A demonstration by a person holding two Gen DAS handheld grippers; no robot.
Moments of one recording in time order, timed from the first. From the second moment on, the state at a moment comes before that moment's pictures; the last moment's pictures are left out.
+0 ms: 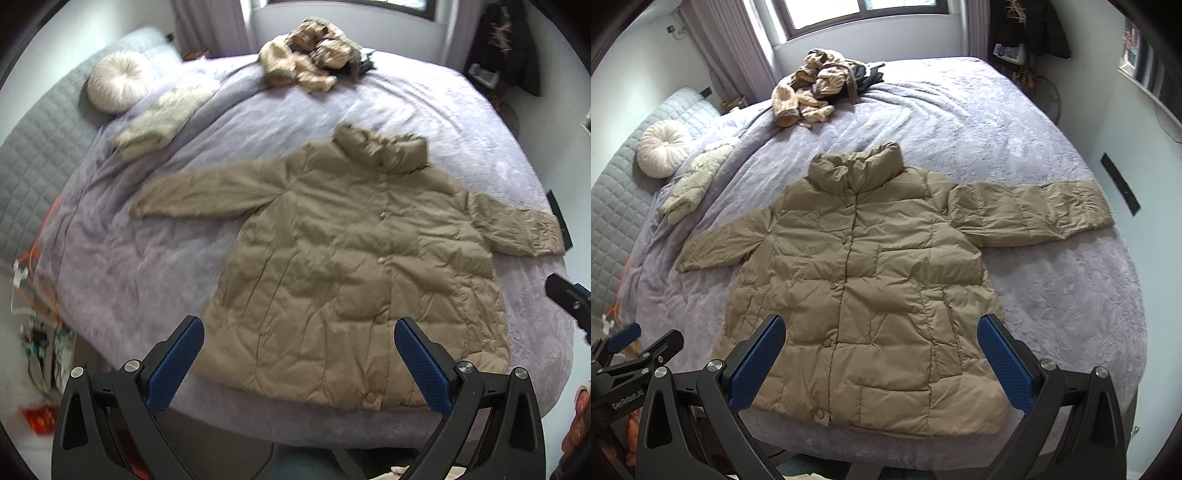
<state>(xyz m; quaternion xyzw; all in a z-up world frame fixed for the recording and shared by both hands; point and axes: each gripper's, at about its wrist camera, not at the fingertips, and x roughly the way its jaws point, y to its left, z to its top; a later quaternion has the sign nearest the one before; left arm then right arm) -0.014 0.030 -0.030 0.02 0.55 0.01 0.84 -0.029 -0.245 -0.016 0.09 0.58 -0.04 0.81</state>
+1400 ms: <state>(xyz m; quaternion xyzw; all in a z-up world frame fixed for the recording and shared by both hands) 0.354 0.369 -0.290 -0.28 0.49 0.02 0.83 0.282 0.033 -0.269 0.11 0.60 0.09 0.79</state>
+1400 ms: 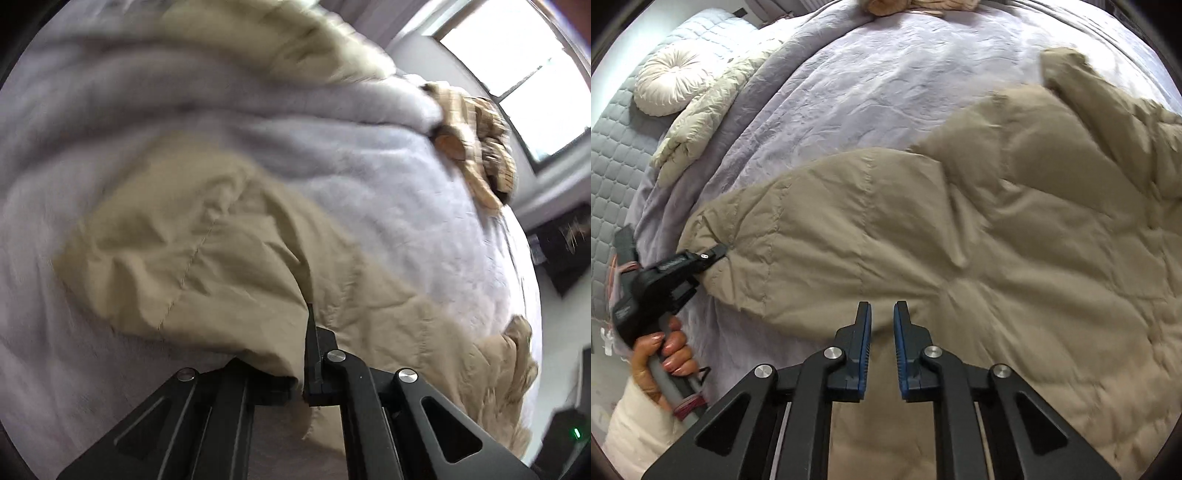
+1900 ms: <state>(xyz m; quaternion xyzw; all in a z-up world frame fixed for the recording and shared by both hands) 0.332 0.142 -0.127 -0.05 0.35 -0.22 0.91 0.280 0.012 -0.305 0.17 0.61 0.11 0.77</state>
